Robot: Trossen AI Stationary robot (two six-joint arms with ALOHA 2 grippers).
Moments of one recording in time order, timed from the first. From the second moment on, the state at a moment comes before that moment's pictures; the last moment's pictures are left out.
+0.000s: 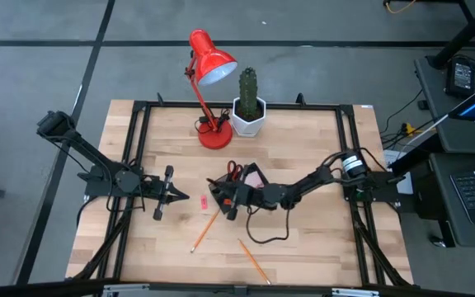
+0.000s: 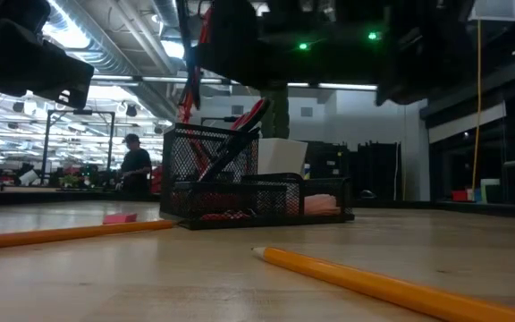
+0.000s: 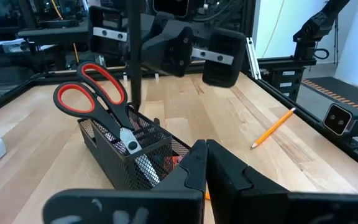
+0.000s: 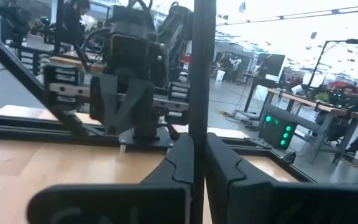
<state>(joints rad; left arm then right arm) -0.56 0.76 0.01 0.63 -0.45 -0.05 0.26 2.10 1.02 1.25 0.53 -0.27</state>
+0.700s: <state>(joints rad) -0.56 0.76 0.01 0.63 -0.45 -0.02 0.26 2.17 1.06 1.17 0.58 -0.16</state>
